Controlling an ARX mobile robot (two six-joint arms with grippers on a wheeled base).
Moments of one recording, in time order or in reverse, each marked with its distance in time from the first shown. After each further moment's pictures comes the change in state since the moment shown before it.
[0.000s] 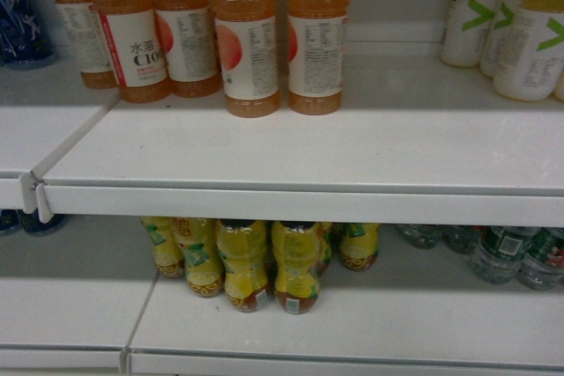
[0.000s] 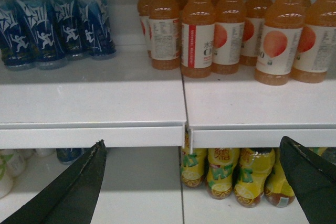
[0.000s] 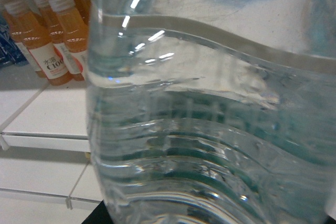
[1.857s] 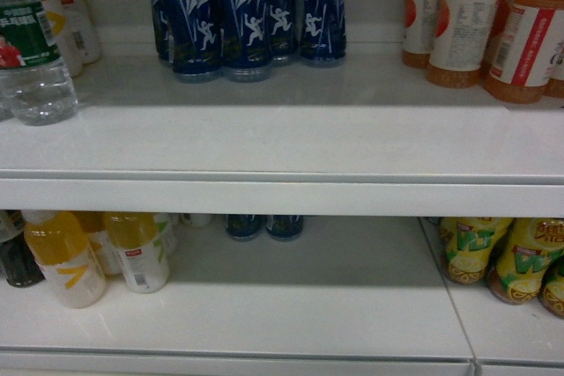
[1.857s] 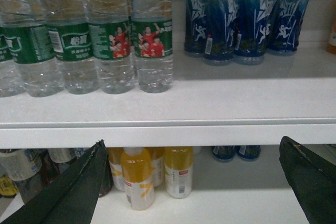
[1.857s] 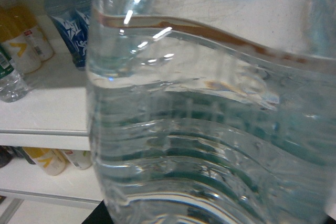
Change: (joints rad) left arm 0.000 0.000 0.000 -0.003 0.000 0.000; right arm 0.000 0.001 0.000 0.001 -0.001 0.000
